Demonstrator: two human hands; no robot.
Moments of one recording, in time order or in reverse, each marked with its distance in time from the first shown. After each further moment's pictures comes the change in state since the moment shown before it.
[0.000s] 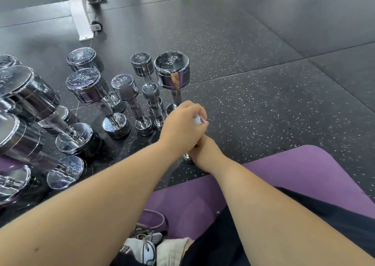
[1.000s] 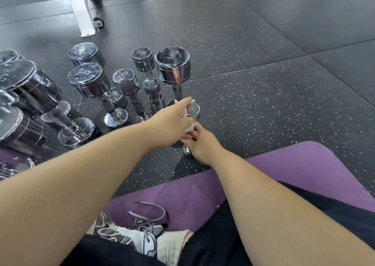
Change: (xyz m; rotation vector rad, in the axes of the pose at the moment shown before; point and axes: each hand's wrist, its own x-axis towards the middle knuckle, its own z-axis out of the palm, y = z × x) left_hand -0.007 0.012 -0.051 -0.212 -0.475 -0.325; right_hand 0.001 -0.001 -0.001 0.071 -0.004 -0.088
